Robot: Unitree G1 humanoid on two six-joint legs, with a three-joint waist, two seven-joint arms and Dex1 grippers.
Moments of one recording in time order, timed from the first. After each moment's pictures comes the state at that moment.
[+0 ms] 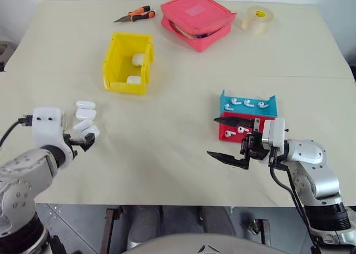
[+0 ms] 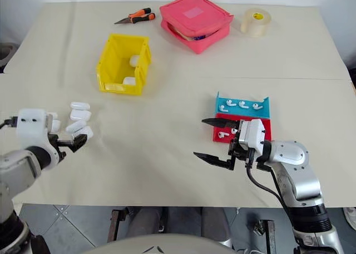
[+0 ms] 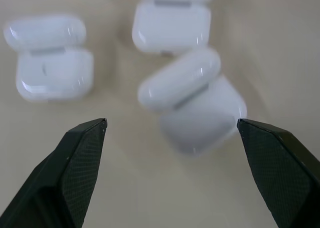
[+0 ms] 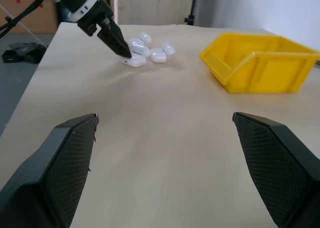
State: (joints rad) left arm -0.12 0.55 0.61 -0.75 -0.72 1.62 0.20; right arm -0.13 -0.59 0.00 -0.26 0.52 0.04 1.14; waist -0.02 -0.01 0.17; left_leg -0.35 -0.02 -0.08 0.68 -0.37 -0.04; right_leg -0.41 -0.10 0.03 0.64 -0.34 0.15
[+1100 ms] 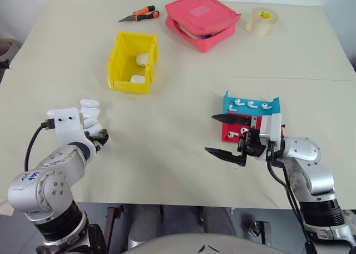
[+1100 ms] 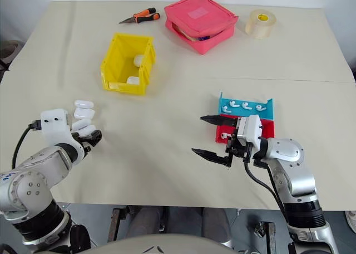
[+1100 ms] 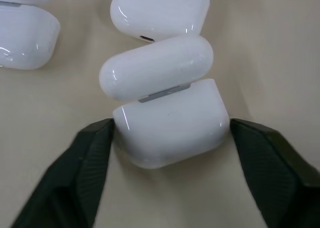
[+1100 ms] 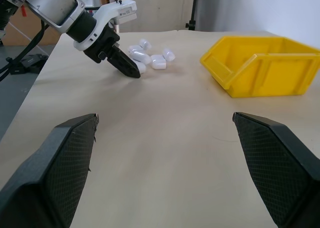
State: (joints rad) left arm -0.25 0.27 0.51 -0.71 -0.48 1.62 0.30; right arm -0.15 -0.55 0.00 -0.23 0.53 0.06 1.13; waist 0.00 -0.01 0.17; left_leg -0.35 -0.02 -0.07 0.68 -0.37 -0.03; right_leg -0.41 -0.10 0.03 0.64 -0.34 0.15
